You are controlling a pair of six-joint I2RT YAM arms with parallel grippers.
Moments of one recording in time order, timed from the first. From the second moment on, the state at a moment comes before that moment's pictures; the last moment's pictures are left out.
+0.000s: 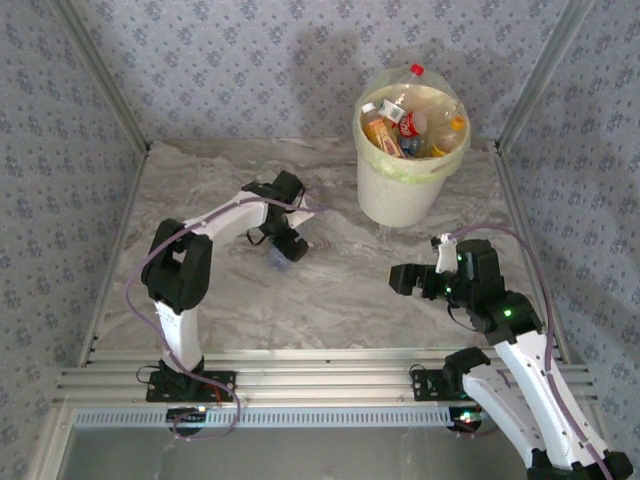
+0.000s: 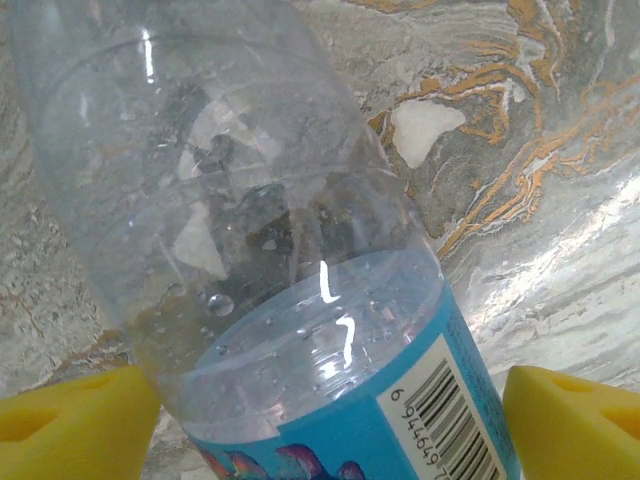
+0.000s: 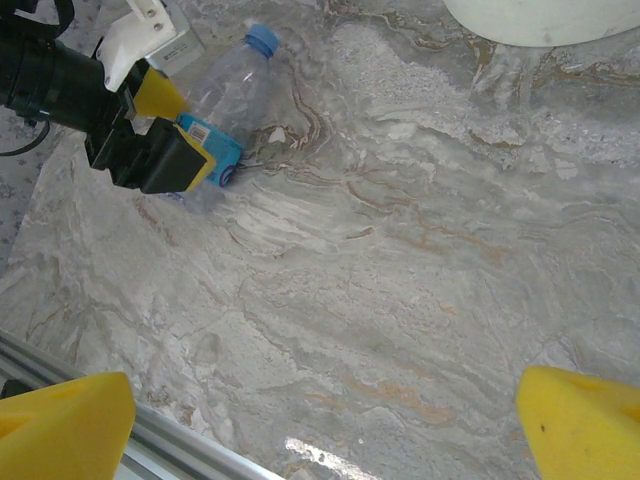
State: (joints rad) left arm -0.55 1.93 1.47 -0.89 0.01 0.24; right arm 0.32 0.63 0.74 -0.81 -0.33 0.40
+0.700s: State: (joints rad) left arm -0.56 2.01 1.52 -0.99 0.00 0.04; right arm 0.32 0.63 0.73 -0.81 -0.31 0.41
